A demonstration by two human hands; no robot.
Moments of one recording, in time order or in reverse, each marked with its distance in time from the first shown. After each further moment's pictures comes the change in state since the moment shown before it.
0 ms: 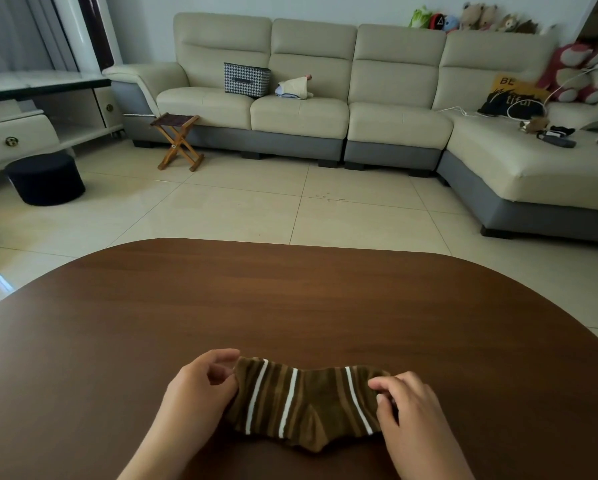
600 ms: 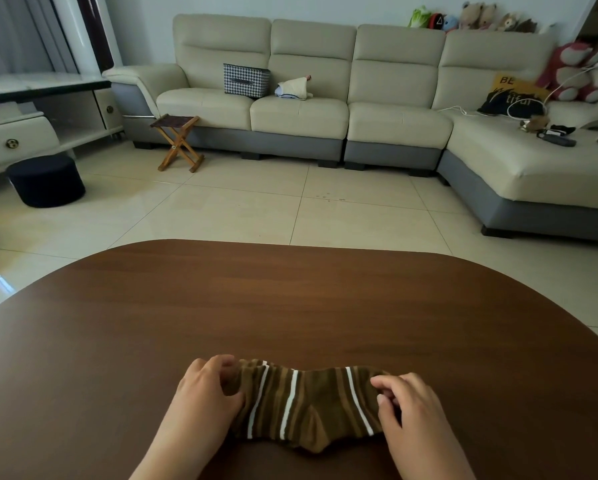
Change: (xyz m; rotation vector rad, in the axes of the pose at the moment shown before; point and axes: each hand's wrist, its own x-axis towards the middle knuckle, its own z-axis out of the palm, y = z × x) left_hand 0.000 -0.001 0.011 0.318 0.040 0.041; right_hand -0.001 0.004 0.002 0.050 0.049 -0.031
